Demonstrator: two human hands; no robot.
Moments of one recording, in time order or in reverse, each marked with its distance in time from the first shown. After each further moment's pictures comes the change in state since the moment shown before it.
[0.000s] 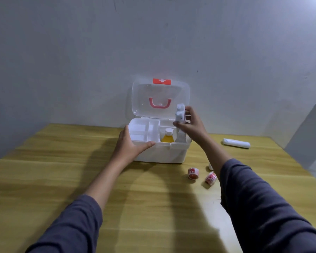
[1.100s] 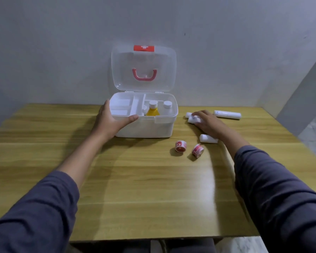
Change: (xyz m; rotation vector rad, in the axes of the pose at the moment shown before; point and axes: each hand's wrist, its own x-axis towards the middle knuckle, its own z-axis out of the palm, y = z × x) left_hand 0.007 -0.006 -0.004 0.037 -0.021 -0.015; right_hand -0.040 0.093 -0.087 -0.816 -0.274 0.145
